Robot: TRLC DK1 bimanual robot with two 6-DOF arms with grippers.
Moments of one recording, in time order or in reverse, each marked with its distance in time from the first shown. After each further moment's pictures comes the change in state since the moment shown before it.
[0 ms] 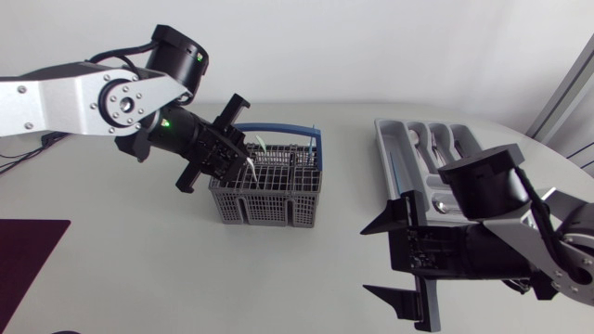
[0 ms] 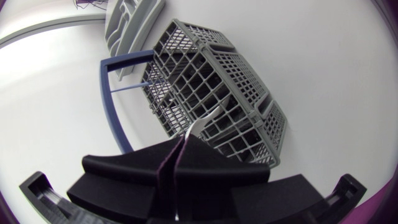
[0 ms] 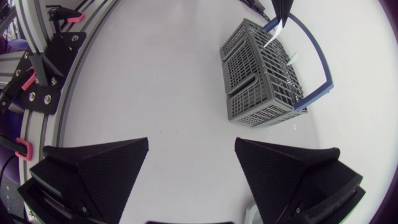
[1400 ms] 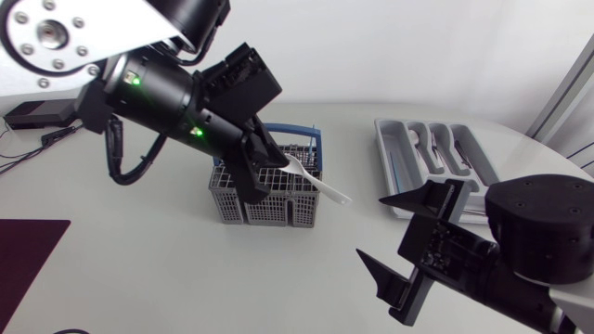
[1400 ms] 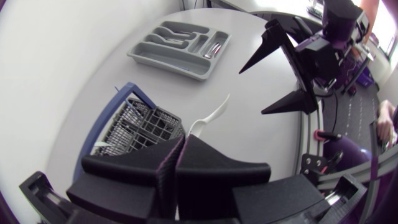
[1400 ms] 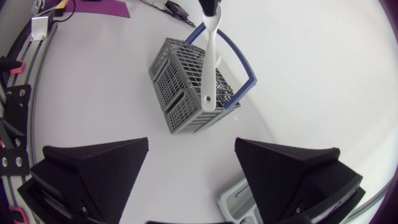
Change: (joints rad) left arm -0.223 -0.100 0.177 -0.300 0.171 -1.426; right arm 0.256 -0.256 -0.113 0.247 0.468 0.395
